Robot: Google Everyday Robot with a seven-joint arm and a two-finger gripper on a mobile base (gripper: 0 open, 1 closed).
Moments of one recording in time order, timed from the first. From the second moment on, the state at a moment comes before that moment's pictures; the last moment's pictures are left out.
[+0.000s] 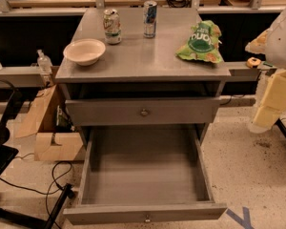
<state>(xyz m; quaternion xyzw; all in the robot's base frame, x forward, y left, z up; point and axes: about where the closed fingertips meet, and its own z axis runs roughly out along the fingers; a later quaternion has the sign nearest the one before) 0.438 -0.216 0.978 -0.60 0.78 -0.04 0.16</state>
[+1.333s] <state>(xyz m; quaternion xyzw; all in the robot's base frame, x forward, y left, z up) 0.596 -0.212 1.002 -0.52 0.74 0.04 0.42</state>
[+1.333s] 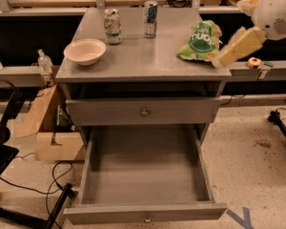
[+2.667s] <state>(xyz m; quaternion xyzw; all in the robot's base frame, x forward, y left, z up) 0.677 -0.164 1.029 -0.39 0.73 0.11 0.56</state>
